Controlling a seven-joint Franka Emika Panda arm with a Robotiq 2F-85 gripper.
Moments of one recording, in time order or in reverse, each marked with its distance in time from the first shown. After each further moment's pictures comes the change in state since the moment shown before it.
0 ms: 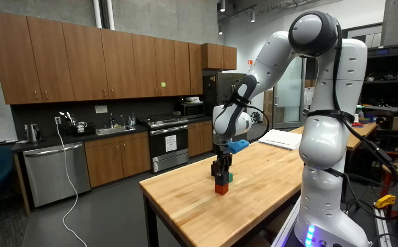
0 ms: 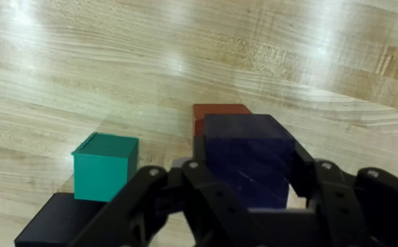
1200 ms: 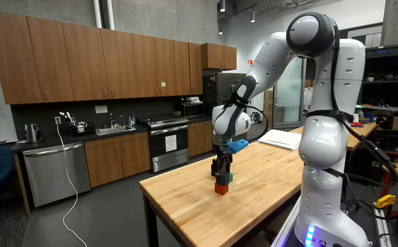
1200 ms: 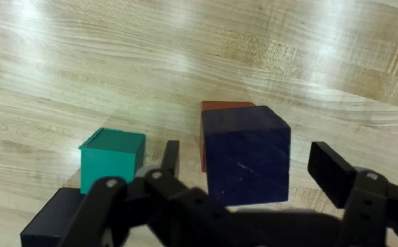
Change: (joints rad) arm -0.009 0.015 -0.001 0.014 -0.028 0.001 0.000
